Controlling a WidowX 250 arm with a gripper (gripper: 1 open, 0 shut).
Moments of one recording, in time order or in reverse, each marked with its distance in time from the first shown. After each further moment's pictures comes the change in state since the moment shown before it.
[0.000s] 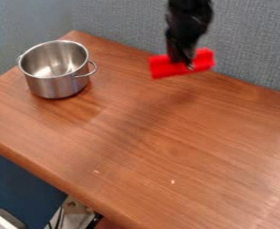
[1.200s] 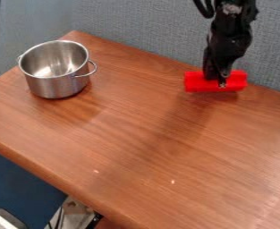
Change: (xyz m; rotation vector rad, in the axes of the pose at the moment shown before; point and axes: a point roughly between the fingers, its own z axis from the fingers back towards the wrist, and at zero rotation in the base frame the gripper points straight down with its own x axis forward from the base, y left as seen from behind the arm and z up) arm 0.046 -0.003 -0.033 -0.024 0.014 -0.125
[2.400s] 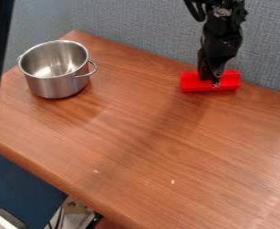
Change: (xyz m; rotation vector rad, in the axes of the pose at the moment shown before) arm -0.006 0.010 -0.018 -0.012 -0.015 0.020
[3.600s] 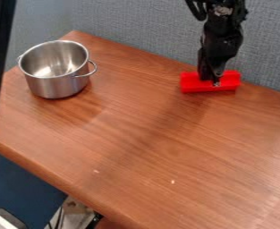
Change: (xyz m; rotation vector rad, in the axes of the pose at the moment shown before) arm 0.000 -0.001 0.001 -0.016 0.009 0.009
